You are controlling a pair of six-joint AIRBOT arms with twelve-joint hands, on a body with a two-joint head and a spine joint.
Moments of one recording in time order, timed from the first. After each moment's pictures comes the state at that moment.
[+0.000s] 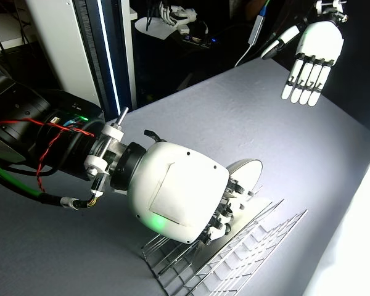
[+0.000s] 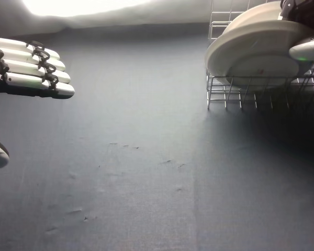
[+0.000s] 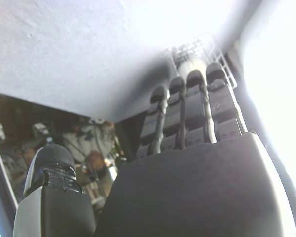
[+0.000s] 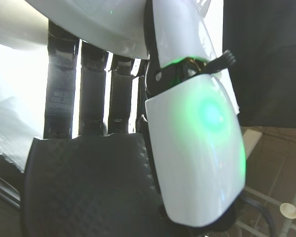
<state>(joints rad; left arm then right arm) 0.26 -0.76 1.40 1.71 -0.96 -0.37 -0.43 -0.86 1.13 0.11 0.50 -0.33</state>
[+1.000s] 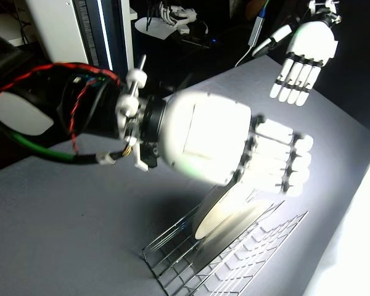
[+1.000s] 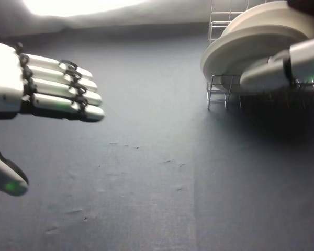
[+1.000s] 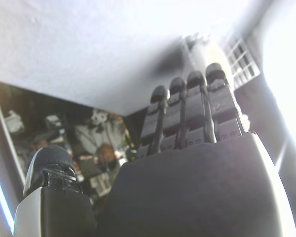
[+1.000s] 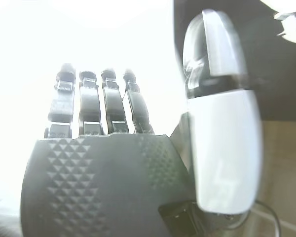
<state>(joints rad) 0.25 -0.75 1.28 1.72 -0.99 -0.37 -0.33 -0.85 1.01 -0.30 0.58 -0.30</state>
